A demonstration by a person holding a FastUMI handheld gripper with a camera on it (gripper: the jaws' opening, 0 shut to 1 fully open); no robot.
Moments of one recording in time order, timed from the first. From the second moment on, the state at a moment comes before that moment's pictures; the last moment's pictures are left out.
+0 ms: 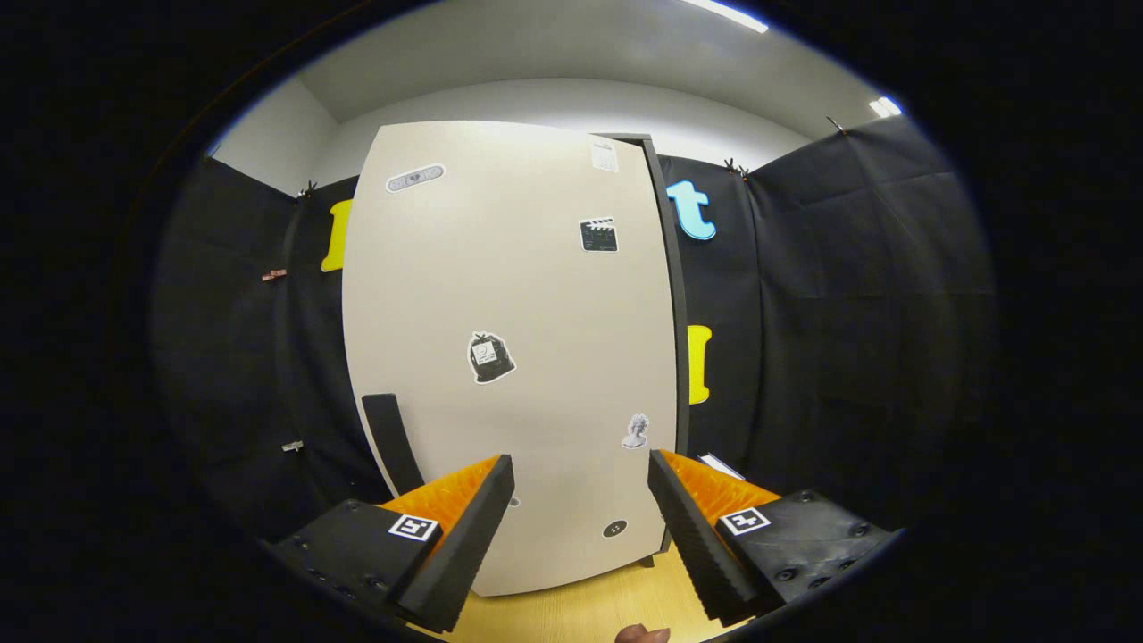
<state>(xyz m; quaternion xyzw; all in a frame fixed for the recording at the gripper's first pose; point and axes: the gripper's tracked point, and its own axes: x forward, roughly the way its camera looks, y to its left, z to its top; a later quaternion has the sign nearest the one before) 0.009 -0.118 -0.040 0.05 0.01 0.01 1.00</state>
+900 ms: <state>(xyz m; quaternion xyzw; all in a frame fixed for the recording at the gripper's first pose) 0.006 -0.134 -0.018 0.02 -0.01 0.01 1.00</state>
